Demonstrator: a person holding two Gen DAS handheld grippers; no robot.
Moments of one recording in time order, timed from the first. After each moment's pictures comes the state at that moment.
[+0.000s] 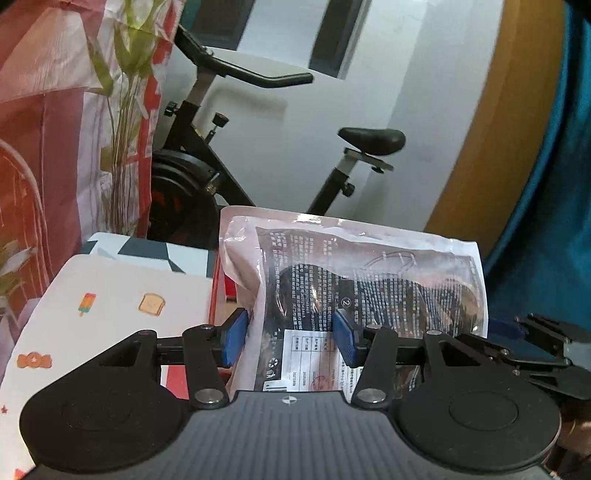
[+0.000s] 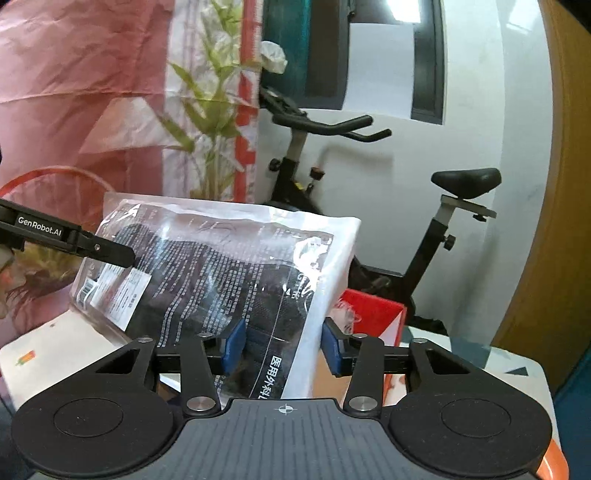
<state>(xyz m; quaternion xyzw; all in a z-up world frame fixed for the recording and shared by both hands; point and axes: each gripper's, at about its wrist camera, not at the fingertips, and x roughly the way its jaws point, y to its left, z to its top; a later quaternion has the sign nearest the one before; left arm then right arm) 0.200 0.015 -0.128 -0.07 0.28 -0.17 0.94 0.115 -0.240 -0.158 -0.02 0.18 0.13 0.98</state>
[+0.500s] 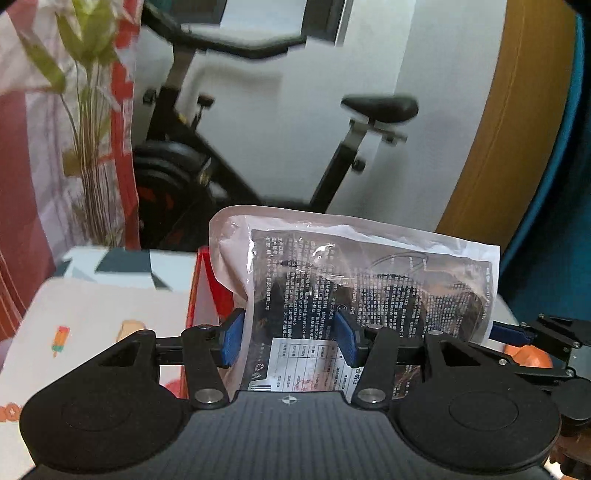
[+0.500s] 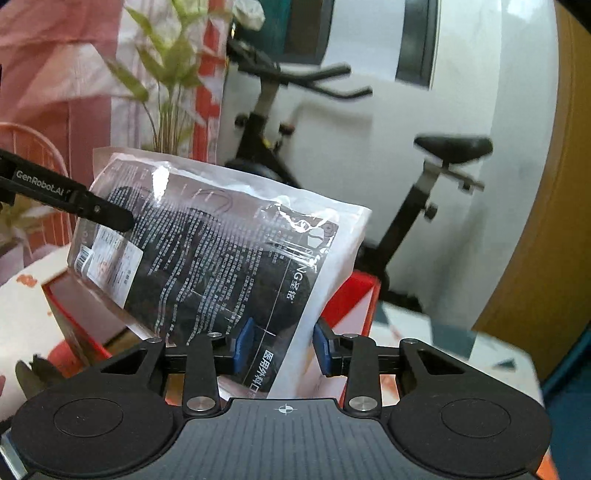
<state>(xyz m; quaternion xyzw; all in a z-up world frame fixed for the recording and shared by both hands) 0.285 -0.030 -0.160 -0.02 0.33 -0.17 0.93 0.201 -0.251 -0.208 -0.05 0.24 0.09 0.97</state>
